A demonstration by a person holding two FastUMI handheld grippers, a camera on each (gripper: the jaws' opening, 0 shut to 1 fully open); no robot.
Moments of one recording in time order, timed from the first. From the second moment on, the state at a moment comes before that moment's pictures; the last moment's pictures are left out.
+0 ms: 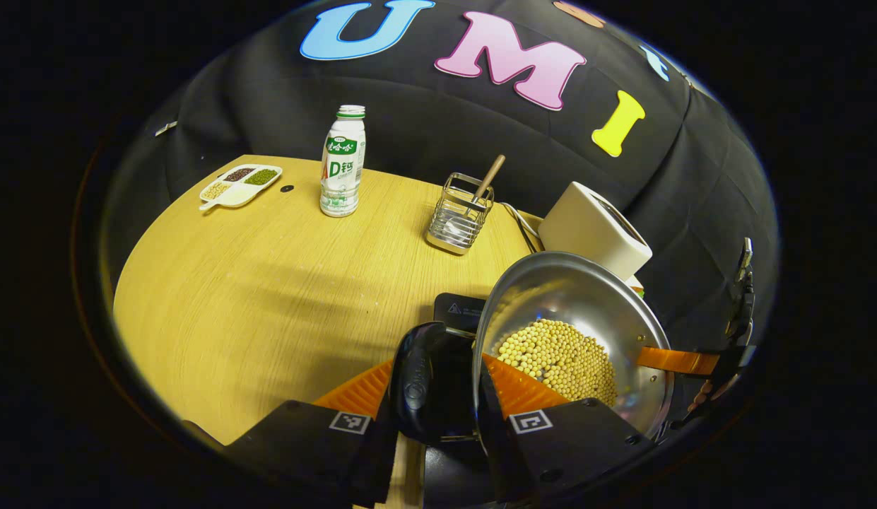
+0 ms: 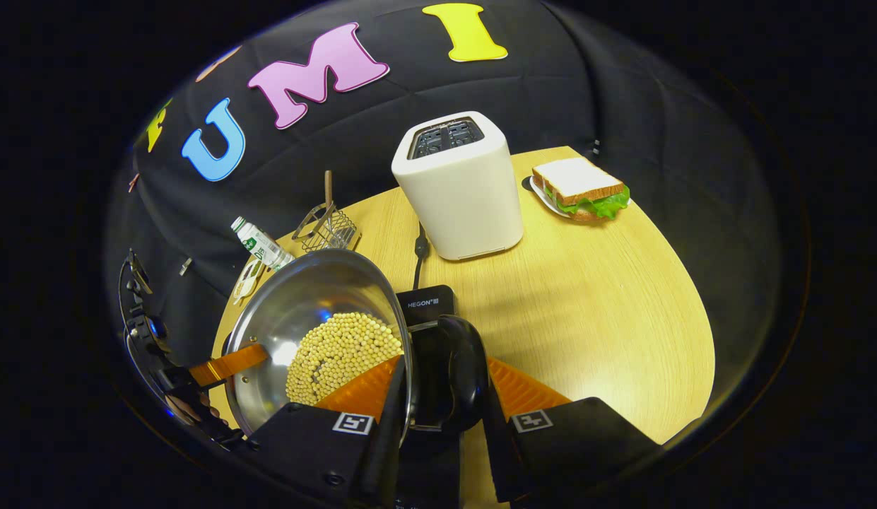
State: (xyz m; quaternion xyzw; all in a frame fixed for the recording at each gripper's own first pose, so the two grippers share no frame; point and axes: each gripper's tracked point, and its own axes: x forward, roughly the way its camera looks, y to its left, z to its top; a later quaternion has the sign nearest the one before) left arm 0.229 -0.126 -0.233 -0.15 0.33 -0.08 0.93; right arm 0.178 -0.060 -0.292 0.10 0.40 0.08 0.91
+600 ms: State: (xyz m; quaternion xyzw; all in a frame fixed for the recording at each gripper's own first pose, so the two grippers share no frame) left arm 0.220 -0.122 -0.232 -0.12 0.37 -0.05 0.92; right arm 0.171 -0.058 -0.282 0.10 0.39 0.09 0.91
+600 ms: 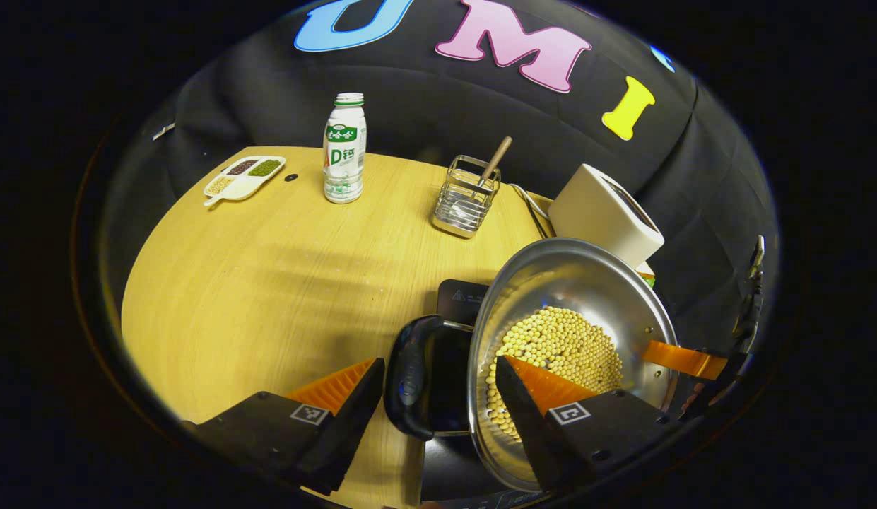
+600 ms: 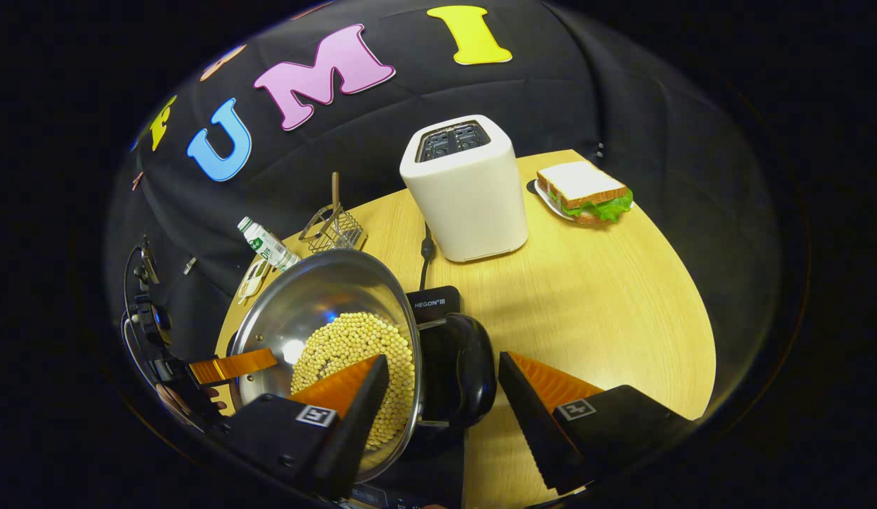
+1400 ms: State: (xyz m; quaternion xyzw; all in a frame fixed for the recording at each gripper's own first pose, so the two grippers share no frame) left arm 0.123 -0.057 -0.052 -0.04 0.15 -0.04 0.99; right arm 0.101 -0.084 -0.096 0.02 0.18 -0.02 0.98
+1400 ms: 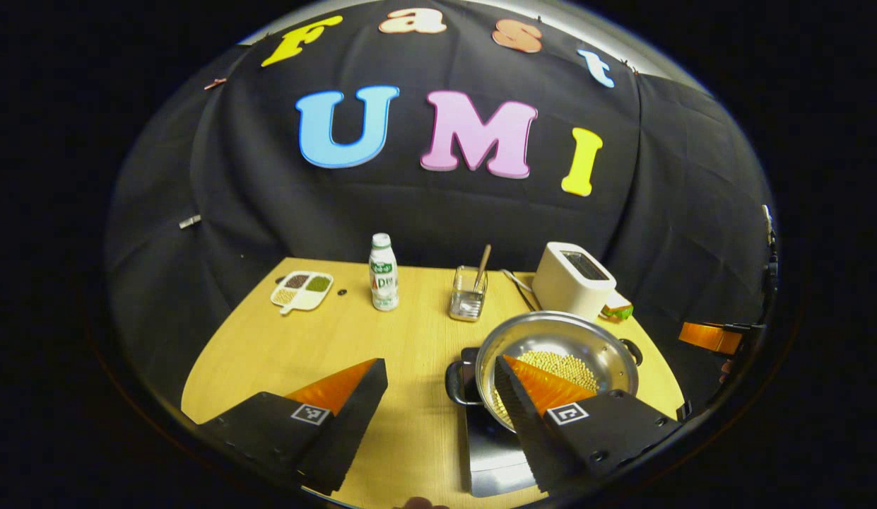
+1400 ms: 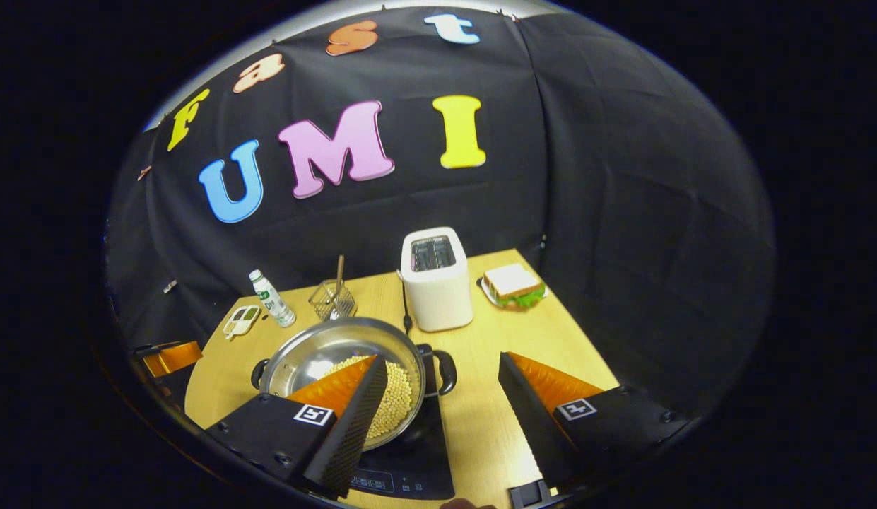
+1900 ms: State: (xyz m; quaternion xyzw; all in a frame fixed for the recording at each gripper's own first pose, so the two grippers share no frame) left arm 0.023 -0.034 0.022 -0.04 -0.03 0.01 1.00; right arm 0.025 -0.019 0.025 -0.02 -0.02 0.01 1.00
